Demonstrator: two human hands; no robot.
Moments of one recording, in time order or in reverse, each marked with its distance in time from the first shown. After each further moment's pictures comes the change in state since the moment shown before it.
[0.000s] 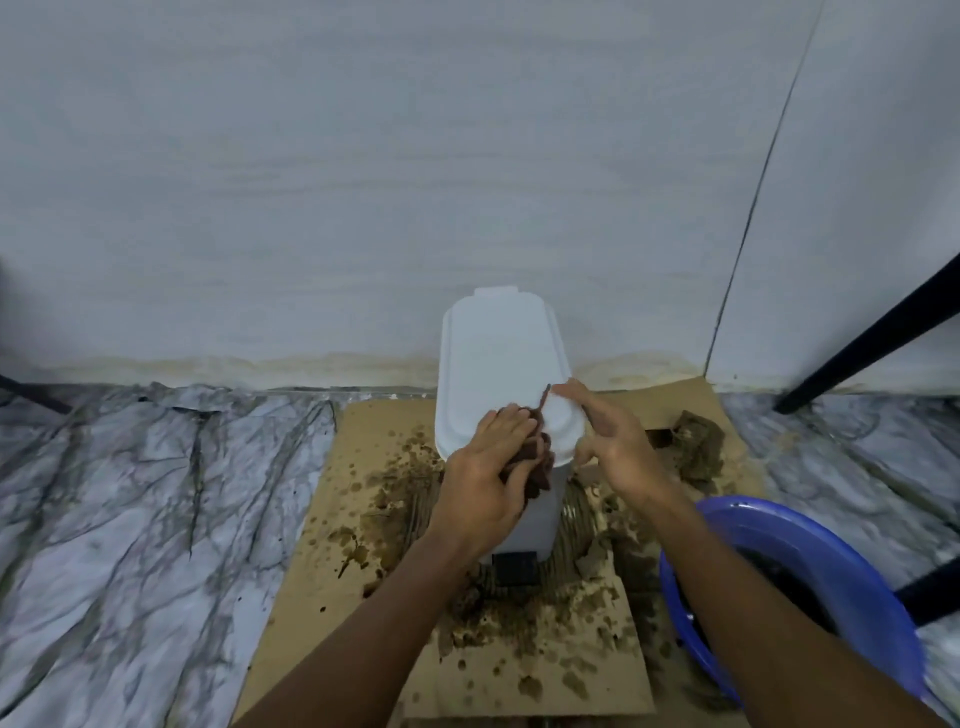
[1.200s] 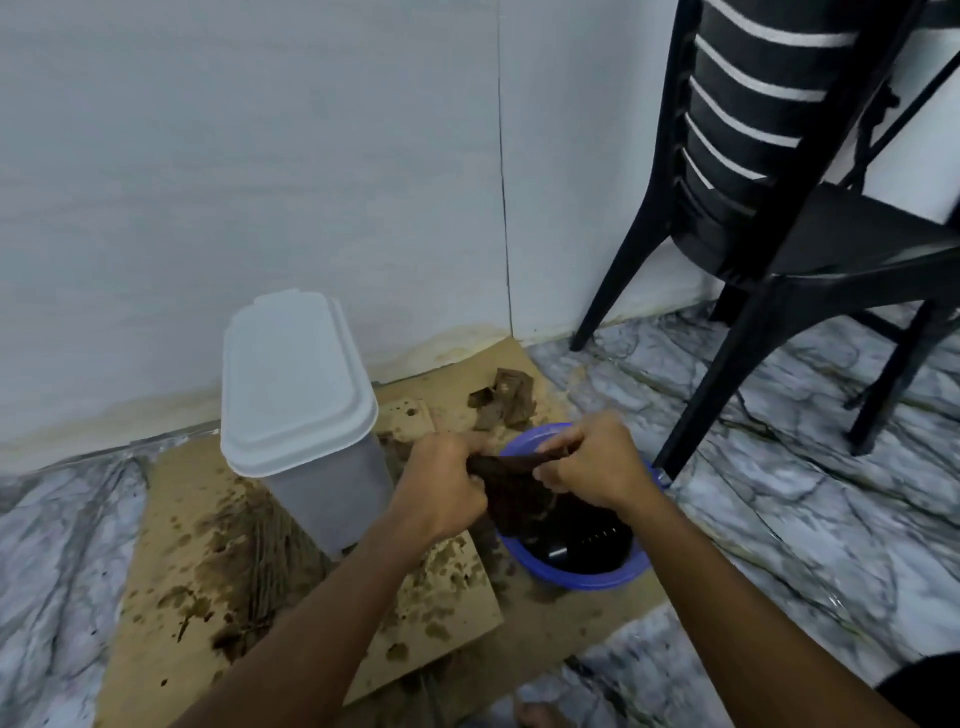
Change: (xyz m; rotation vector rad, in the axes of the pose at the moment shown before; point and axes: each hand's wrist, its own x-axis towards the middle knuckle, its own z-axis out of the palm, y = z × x) left_hand 0.001 0.132 0.083 -0.003 -0.588 -0.047; right_hand -0.164 -0.040 -0.136 -0.444 0.337 0.467
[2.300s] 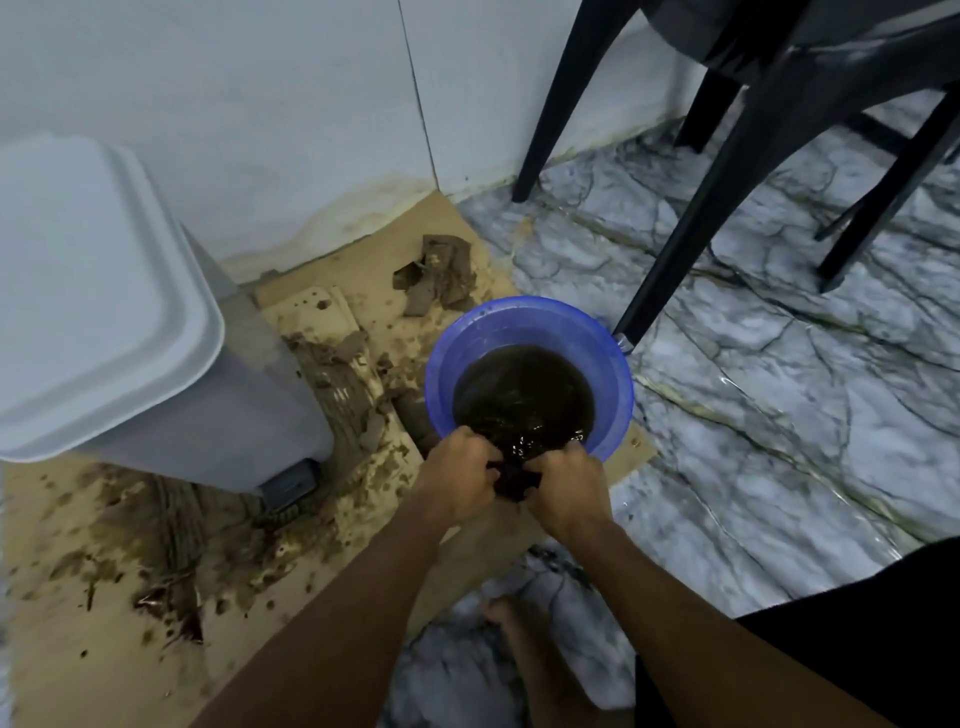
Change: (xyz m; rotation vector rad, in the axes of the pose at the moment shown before) left_hand 0.007 -0.070 0.203 0.164 -0.503 0.066; right_hand 0.014 0.192 0.105 -0.686 -0.057 0.198
